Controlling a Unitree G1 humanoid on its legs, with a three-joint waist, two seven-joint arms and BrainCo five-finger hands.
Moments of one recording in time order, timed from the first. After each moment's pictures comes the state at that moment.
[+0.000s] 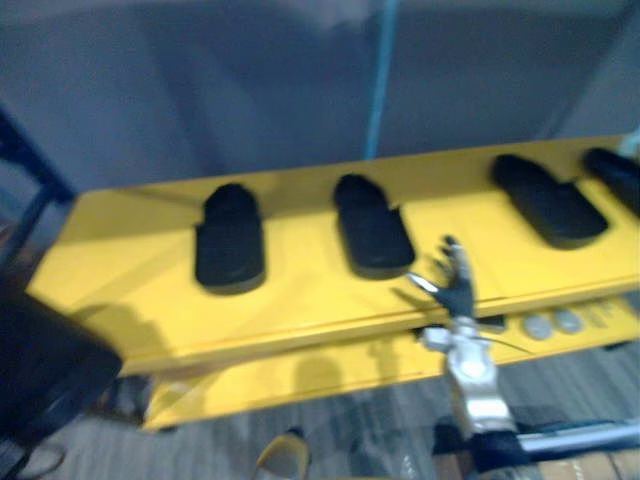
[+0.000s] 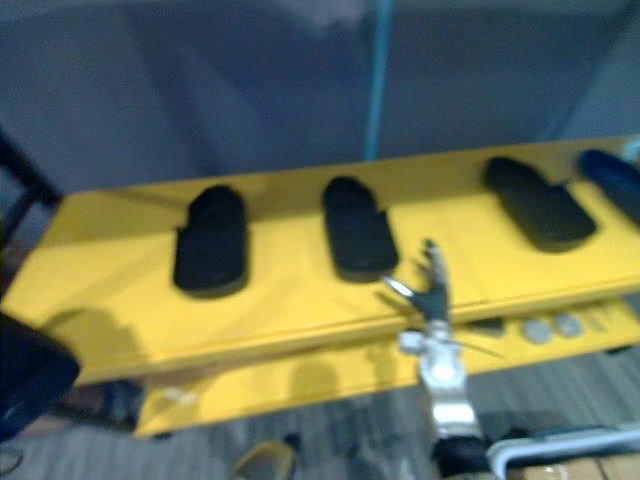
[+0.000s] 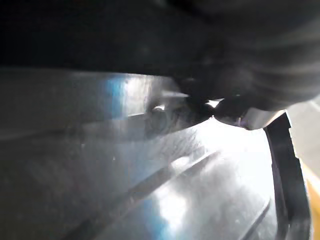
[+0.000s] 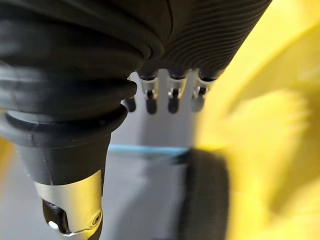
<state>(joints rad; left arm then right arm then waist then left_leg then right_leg) 0.25 0.24 0.64 -0.39 -0.33 -0.52 0.17 0.03 -0.16 -0.13 0.18 0.01 -0.36 -0.20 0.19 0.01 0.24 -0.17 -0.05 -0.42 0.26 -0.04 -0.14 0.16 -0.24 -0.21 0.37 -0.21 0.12</state>
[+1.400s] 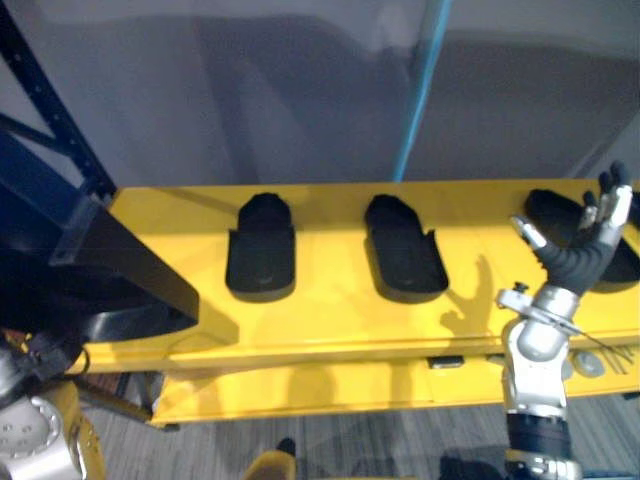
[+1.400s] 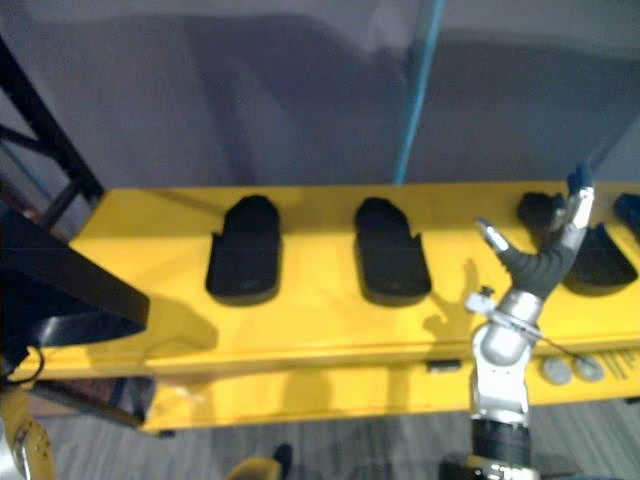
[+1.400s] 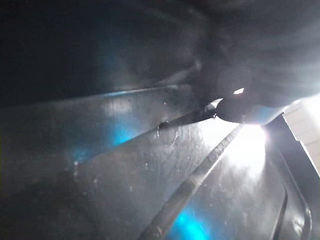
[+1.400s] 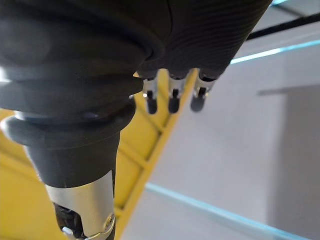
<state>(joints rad) -0.01 0.32 0.56 -0.41 -0.27 -0.48 0.19 -0.16 -0.24 -0.26 -0.01 -0.09 -0.51 -0.45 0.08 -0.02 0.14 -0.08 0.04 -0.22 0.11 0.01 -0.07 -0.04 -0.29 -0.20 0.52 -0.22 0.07</state>
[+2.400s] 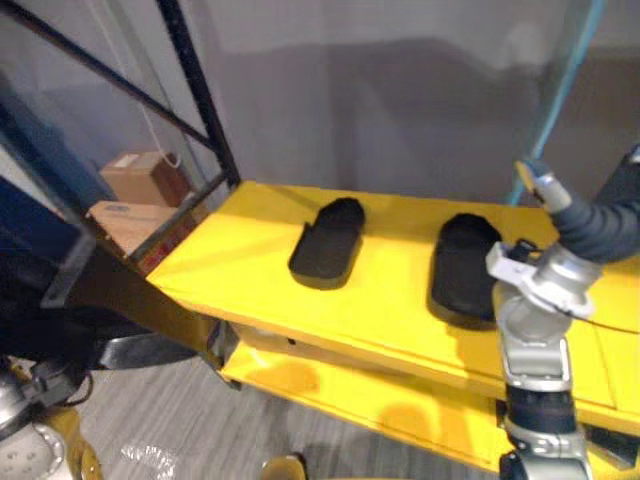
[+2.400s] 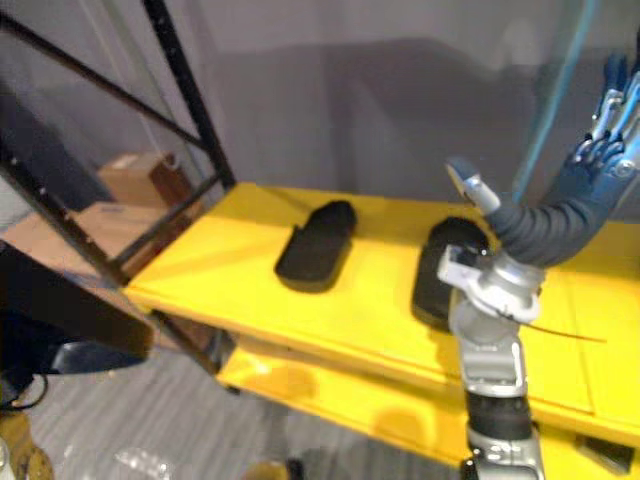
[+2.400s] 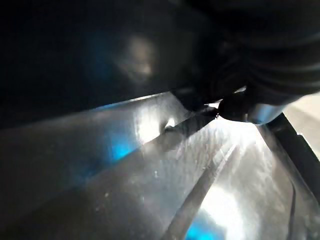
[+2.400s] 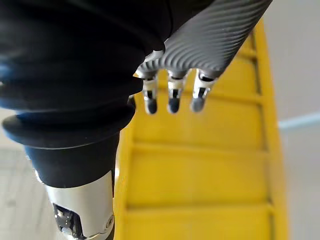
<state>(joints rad) 0.24 0.23 0.65 -0.41 -0.27 -0.56 0.14 -0.37 -0.29 -0.10 -0.21 -0.29 -0.57 -0.60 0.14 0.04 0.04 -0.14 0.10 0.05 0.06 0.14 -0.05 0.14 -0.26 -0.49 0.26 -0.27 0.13</state>
